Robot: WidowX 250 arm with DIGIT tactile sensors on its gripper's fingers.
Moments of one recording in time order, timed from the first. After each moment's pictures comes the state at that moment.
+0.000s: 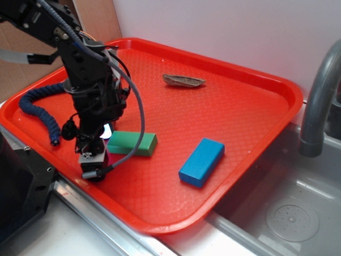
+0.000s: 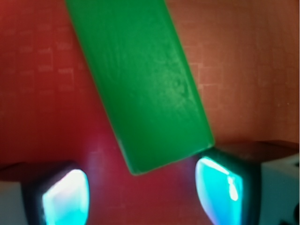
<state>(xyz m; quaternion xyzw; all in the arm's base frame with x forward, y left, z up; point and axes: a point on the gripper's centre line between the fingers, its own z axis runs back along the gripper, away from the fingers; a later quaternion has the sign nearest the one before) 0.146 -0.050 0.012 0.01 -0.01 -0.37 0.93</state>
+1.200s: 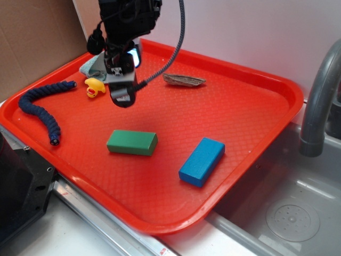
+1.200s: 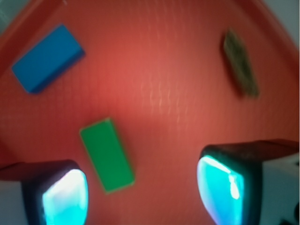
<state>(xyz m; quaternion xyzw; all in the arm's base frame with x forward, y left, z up) 0.199 -0.067 0.093 0.02 -0.01 -0.40 0.91</state>
